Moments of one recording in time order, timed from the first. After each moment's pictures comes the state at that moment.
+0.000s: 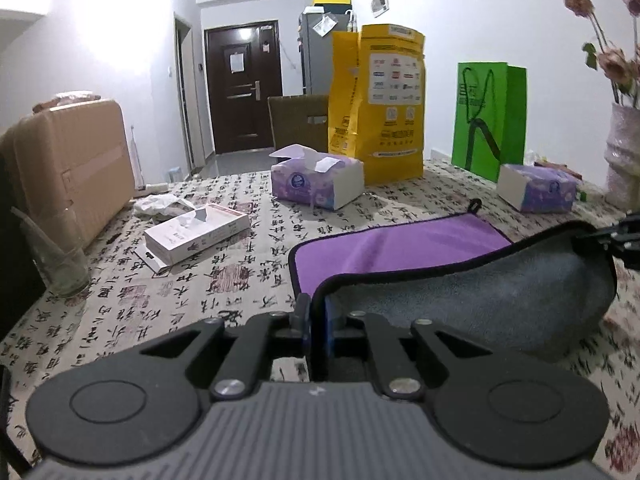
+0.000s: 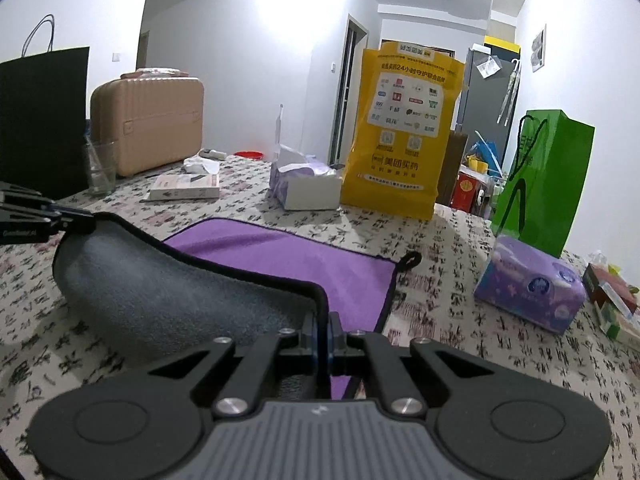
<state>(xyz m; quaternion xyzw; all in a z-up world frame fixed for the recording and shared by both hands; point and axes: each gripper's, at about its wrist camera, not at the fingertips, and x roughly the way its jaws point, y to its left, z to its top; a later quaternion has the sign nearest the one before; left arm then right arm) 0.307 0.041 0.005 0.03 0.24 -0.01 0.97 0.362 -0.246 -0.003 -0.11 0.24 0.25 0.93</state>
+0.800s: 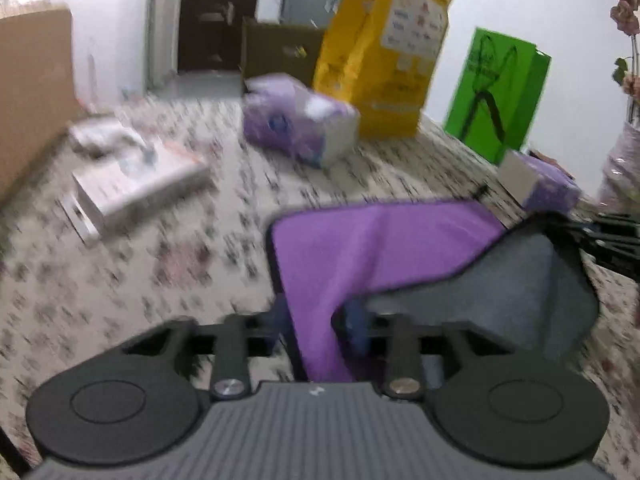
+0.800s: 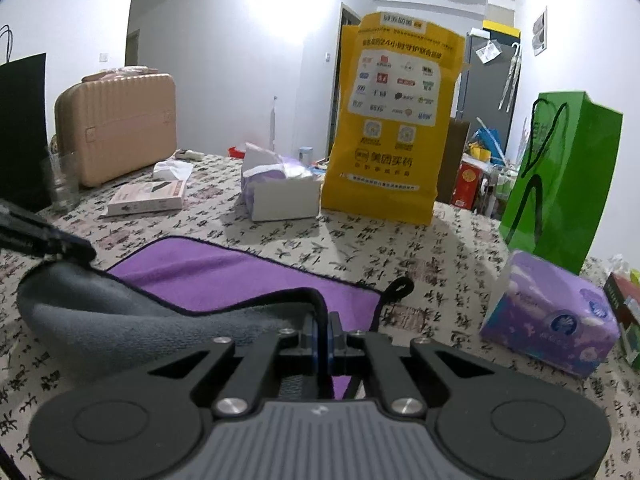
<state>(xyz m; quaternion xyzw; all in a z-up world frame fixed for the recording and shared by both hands) 0.409 0.082 -0.019 -0.06 0.36 -0.10 0.93 0.455 -0.236 -0.013 -0.10 0.26 0.25 0.93</state>
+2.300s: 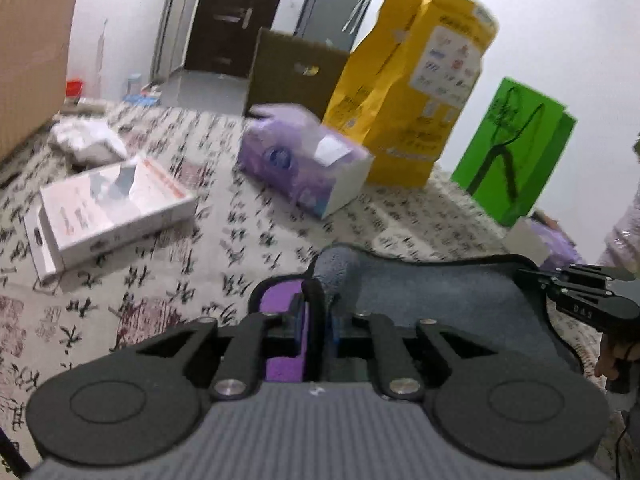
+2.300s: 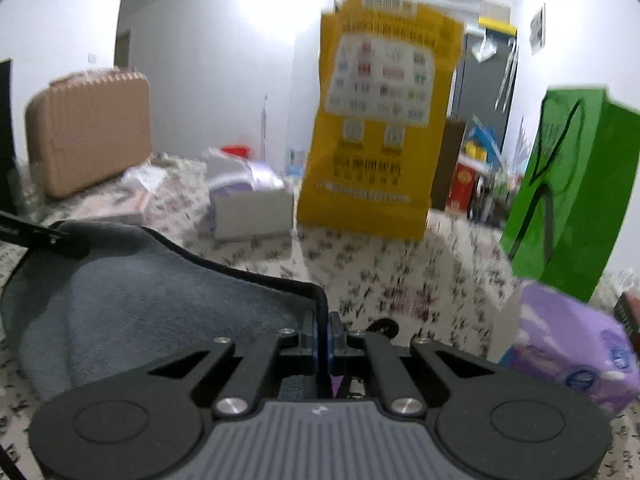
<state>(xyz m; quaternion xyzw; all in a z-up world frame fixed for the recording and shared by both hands) 0.473 0.091 -0.018 -0.12 0.33 -0.08 0.93 0.532 -0.225 -0.019 -0.10 0.27 0.23 0.93</state>
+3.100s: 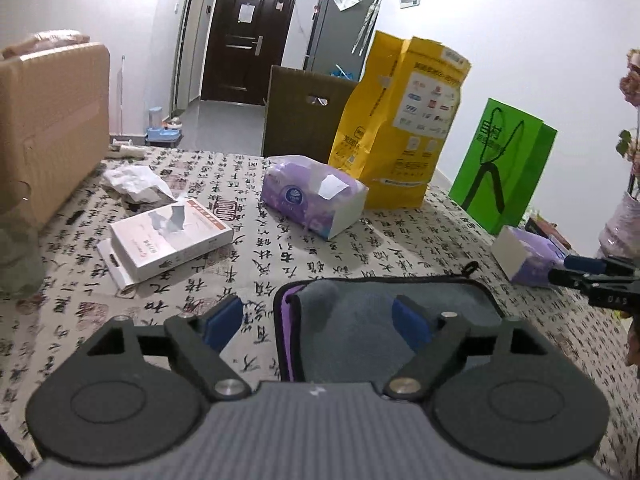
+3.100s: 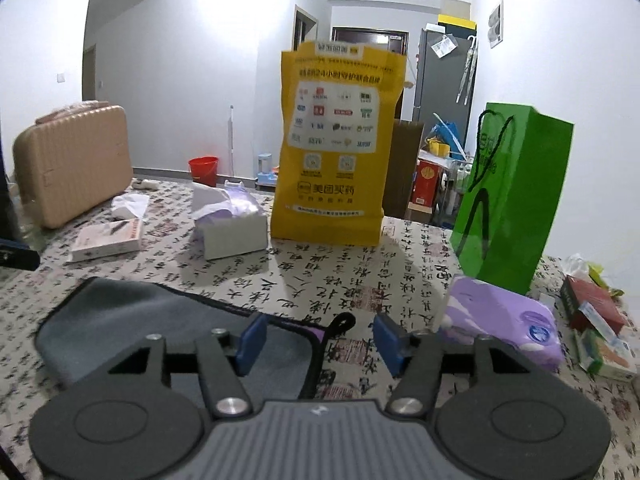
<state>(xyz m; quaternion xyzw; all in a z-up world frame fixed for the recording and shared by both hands) 0.385 0.089 0.050 -0.08 0.29 -0.05 0.95 0.467 -0.261 0.044 -0.07 0.26 0.19 0.94</state>
